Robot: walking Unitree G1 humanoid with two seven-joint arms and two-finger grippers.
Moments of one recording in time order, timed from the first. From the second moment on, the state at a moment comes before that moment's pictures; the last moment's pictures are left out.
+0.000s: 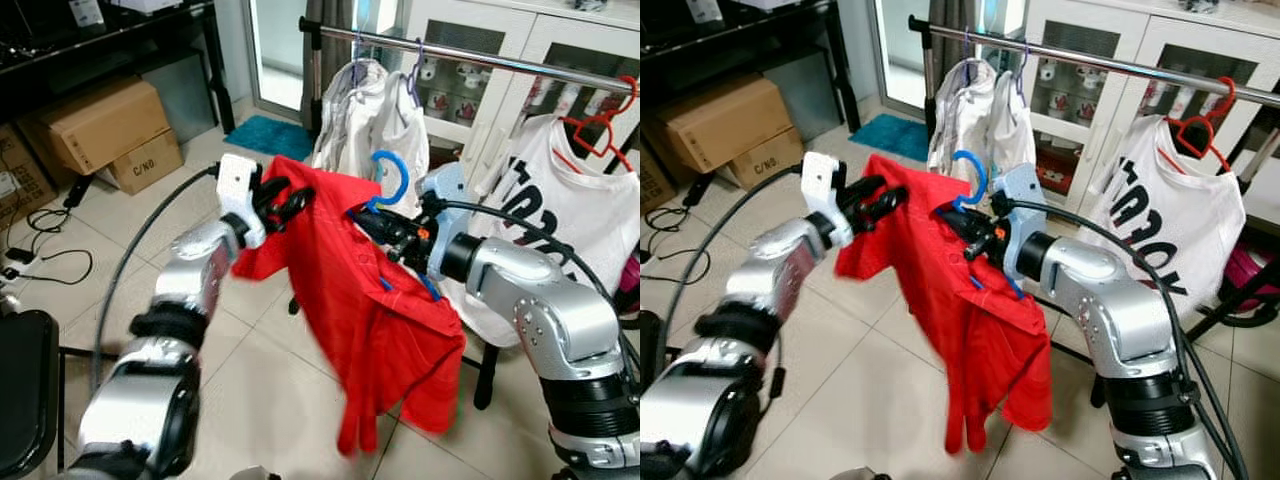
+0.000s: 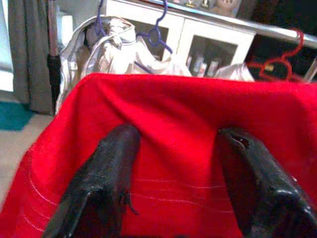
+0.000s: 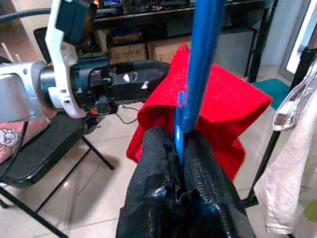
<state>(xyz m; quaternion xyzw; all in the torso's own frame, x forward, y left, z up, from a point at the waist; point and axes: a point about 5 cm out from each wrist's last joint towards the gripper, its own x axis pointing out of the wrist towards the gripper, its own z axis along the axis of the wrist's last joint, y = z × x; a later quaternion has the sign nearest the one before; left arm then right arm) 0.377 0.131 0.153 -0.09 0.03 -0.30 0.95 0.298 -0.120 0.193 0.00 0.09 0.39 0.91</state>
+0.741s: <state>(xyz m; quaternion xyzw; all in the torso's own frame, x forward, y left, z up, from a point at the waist) 0.377 0.113 0.146 -0.15 0.06 -0.31 0.94 0.297 -0.119 0.192 -0.01 0.09 0.40 0.91</state>
